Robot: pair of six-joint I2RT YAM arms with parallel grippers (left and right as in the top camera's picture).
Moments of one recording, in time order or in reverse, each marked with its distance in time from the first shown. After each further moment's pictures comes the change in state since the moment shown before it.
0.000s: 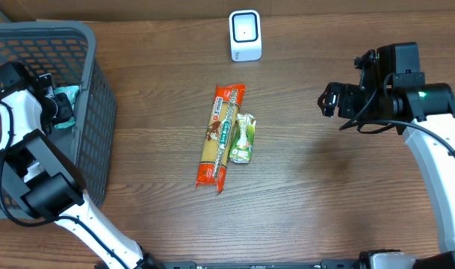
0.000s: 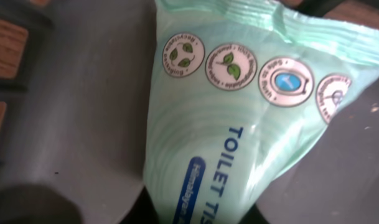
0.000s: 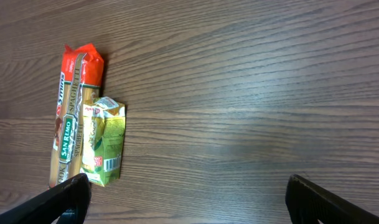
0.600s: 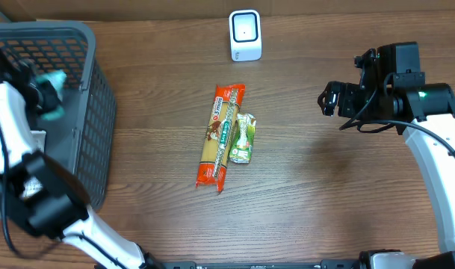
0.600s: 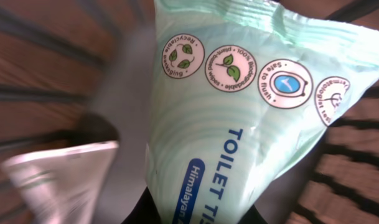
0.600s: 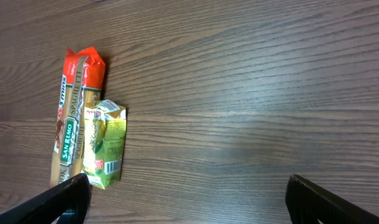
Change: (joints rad) left arm -0.003 -0.220 0.134 -0.262 0.038 -0.121; right arm 0.000 0.000 0.000 0.012 0.000 0.000
